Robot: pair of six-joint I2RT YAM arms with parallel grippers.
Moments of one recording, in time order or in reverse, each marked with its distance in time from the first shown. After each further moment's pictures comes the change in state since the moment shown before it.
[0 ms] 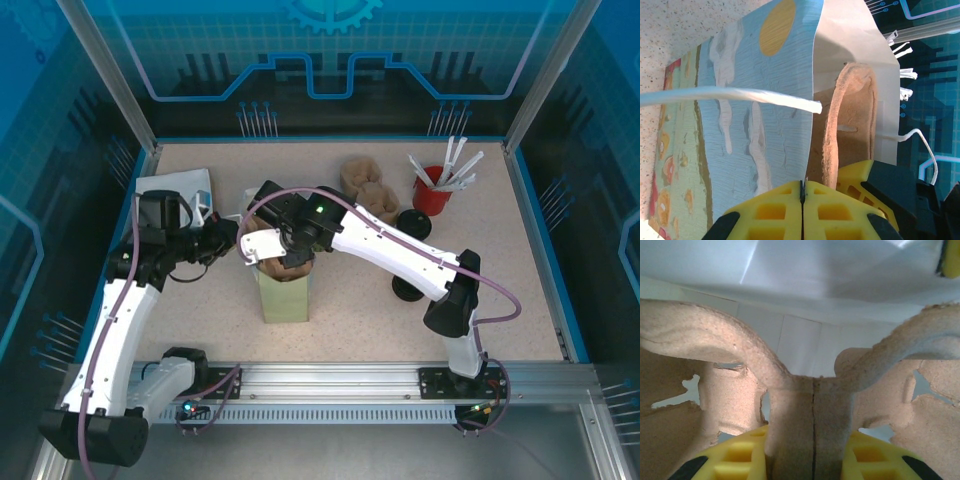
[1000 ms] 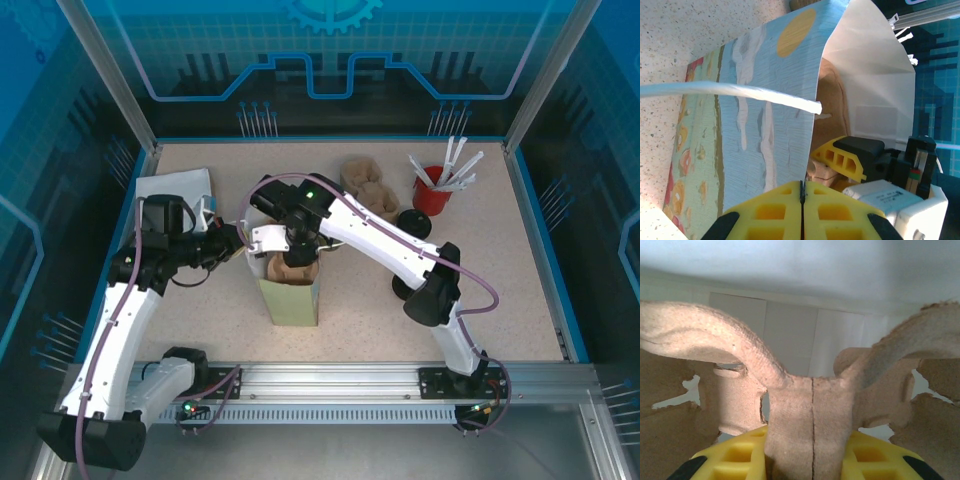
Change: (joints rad) left arm -0.024 -0.021 -0.027 -0.003 0.022 0.003; right arm -0.066 0.144 0.165 -0.226 -0.106 0.164
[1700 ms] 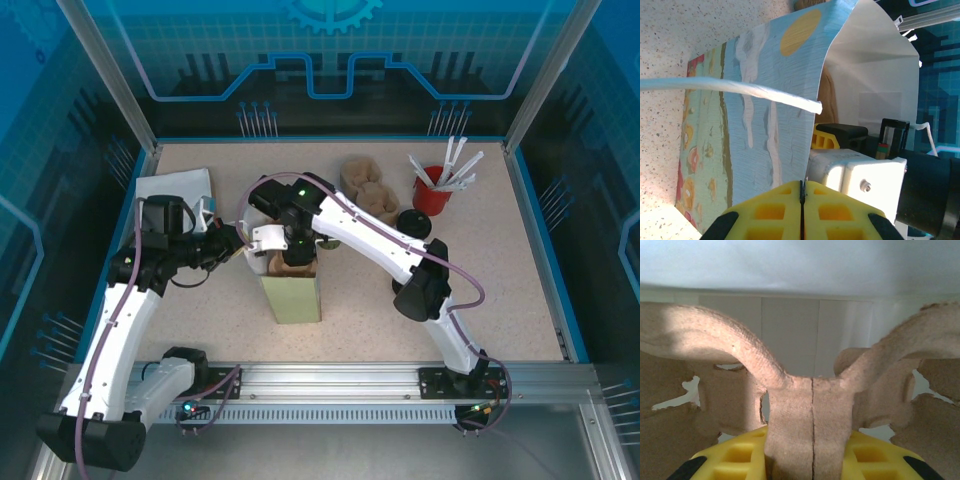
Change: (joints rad) left arm -0.003 -0.002 0.000 -0.011 -0.018 0.000; right arm -0.023 0.081 0.042 -0.018 0.000 -0.009
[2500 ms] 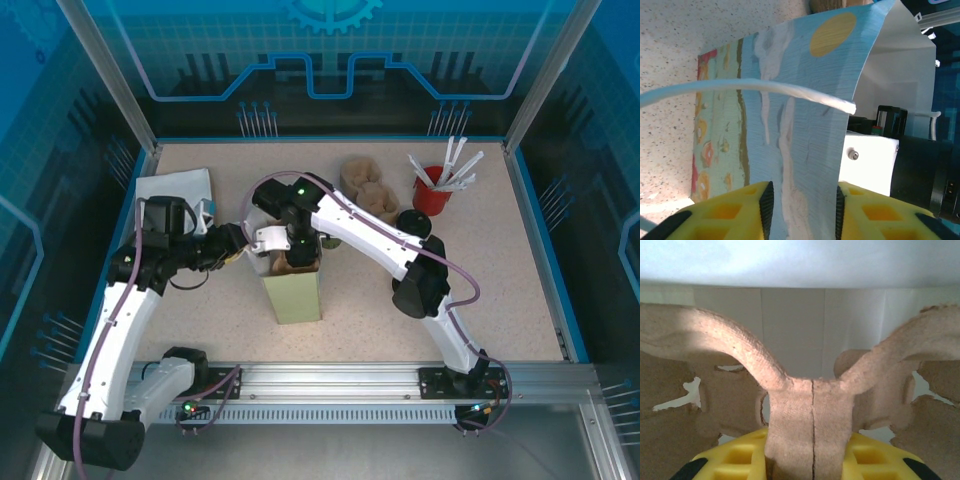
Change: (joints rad) left arm -0.011 0.006 0.023 -0.065 -0.055 0.017; right arm -0.026 0.018 -0.045 0.016 -0.027 -0.024
